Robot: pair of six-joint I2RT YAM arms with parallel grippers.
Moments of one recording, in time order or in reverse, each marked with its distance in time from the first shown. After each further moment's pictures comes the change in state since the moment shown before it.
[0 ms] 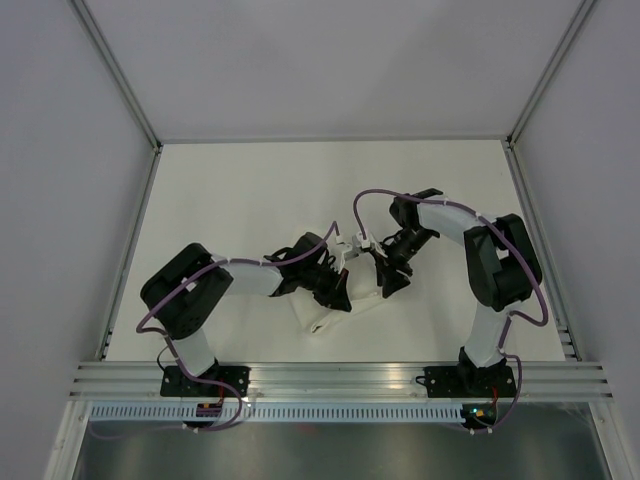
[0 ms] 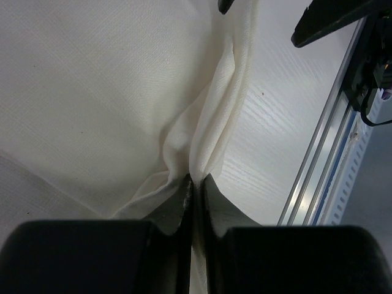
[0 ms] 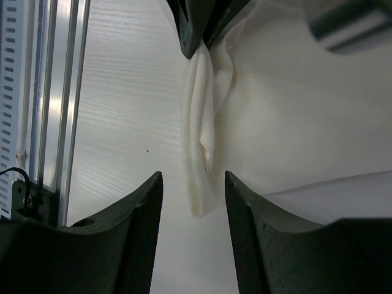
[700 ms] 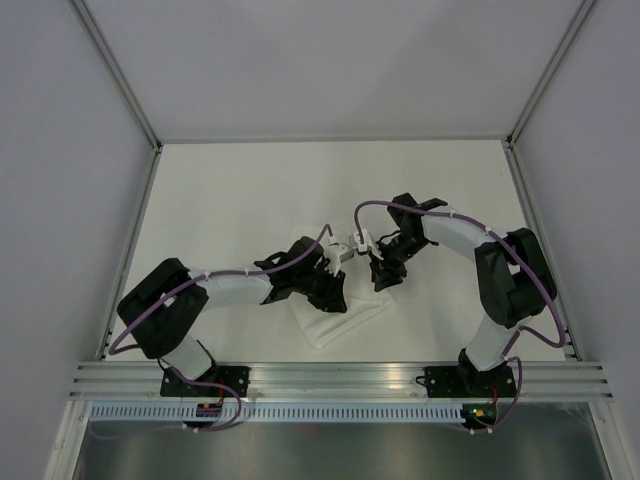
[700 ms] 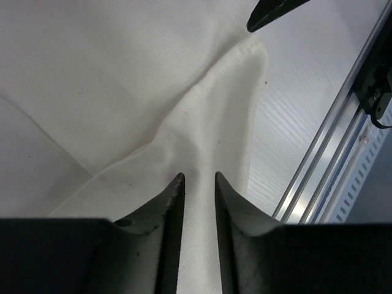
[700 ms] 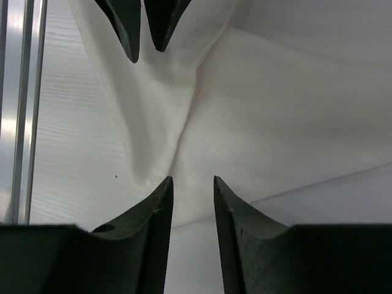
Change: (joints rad) left arm -0.039 -0.162 -0.049 -0.082 -0.146 -0.033; right arm 0.041 -0.135 -0.123 0.243 0.011 0.121
